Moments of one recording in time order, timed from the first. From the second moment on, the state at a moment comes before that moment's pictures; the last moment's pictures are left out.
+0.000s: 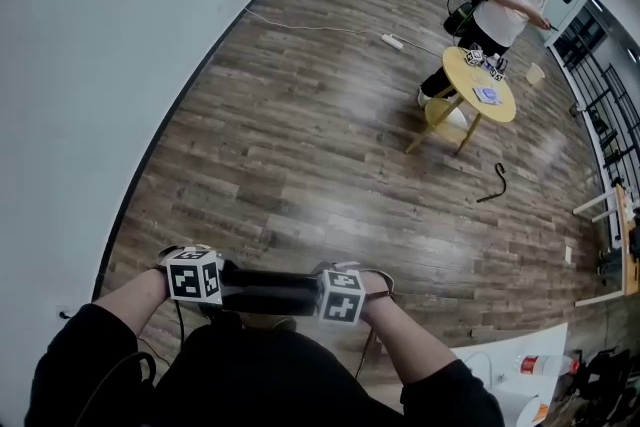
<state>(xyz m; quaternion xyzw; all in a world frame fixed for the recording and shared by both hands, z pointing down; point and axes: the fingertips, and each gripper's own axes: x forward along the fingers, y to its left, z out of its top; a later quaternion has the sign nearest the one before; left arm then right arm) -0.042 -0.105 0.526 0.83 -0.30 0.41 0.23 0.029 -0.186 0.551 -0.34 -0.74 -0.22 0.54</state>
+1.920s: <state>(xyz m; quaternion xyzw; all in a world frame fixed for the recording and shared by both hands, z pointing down) -0.377 0.209 0.519 0.56 -0.67 0.27 0.41 -0.414 0.106 0.547 -0.65 -0.47 -0.48 0.35</state>
